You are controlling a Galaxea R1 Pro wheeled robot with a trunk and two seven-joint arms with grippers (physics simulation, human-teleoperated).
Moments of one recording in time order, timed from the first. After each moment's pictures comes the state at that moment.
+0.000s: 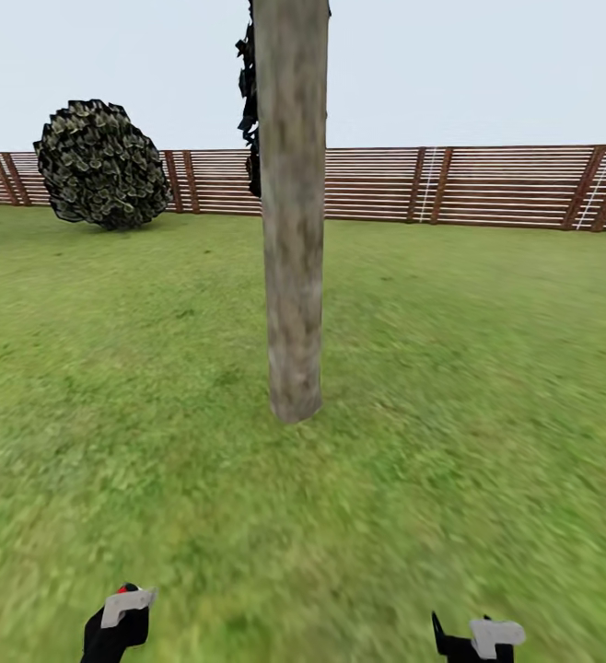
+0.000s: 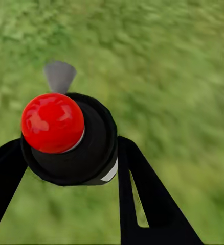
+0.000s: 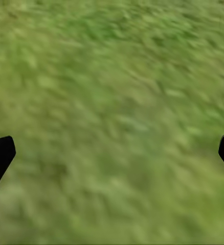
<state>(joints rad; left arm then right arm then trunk) -0.34 0.14 0.12 -0.31 0.03 -0.43 -0.05 -0.15 -0.08 -0.08 -0.57 0.00 -0.42 0.00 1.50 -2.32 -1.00</state>
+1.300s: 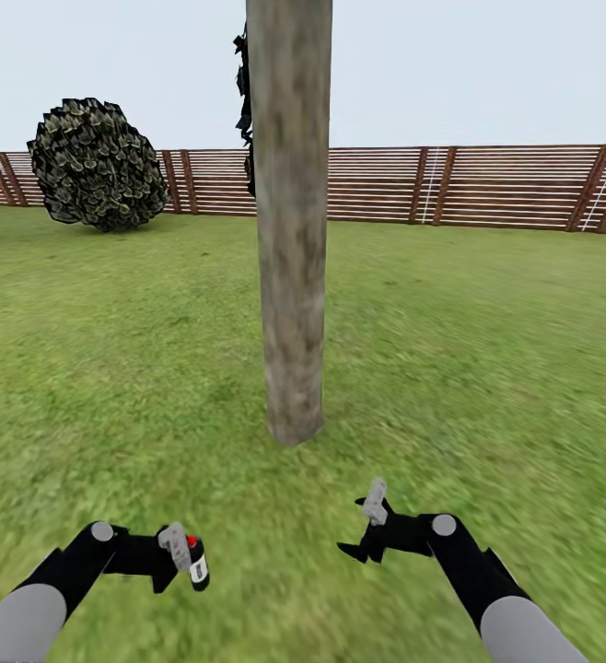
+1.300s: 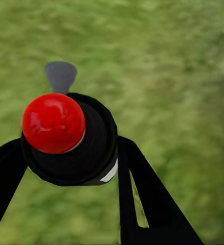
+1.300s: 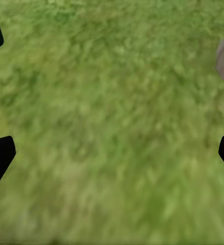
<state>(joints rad) -0.66 0.21 0.10 -0.41 -0.67 -0.15 -1.01 -0.58 -0.02 -0.01 -0.65 0.55 -0.16 0.86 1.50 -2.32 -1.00</state>
